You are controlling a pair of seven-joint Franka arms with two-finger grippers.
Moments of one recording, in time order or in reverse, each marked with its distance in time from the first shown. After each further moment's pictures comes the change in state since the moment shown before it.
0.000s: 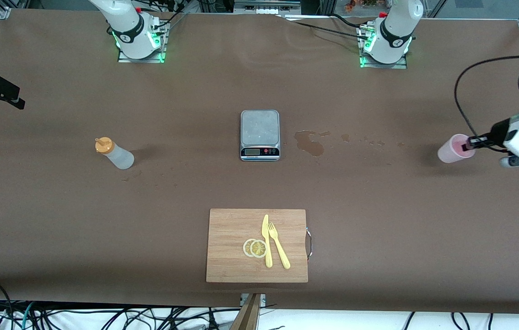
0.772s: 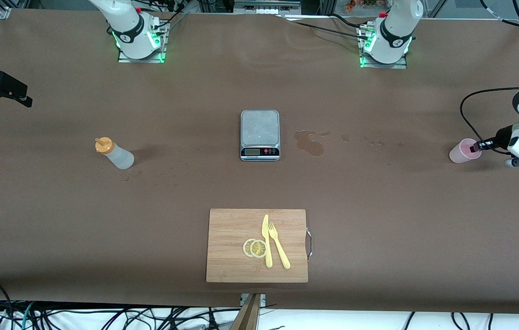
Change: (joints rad) left arm 0.115 0.290 0.183 -0.034 -0.099 0.278 0.379; right arm 0.019 -0.002 0.010 -0.004 0.000 -0.020 -0.001
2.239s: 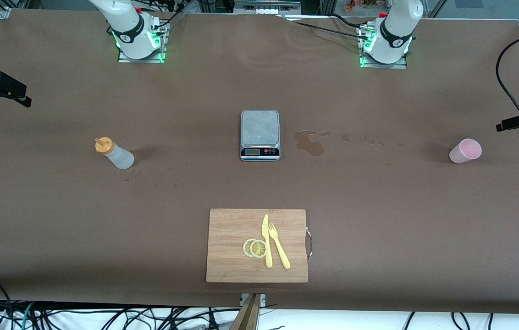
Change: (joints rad) left arm -0.089 -0.256 0.029 0.165 0.243 -0.425 -0.196; right arm -0.003 0.000 -0.003 -0.001 0.000 0.000 0.000
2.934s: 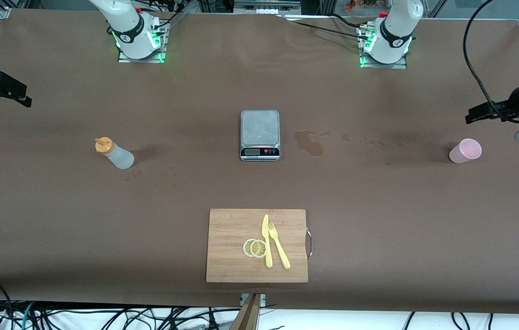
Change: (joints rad) left arm -0.064 -0.127 -0.235 0.165 0.000 -0.293 -0.202; right arm 0.000 0.000 0.000 -0.001 0.000 0.000 0.000
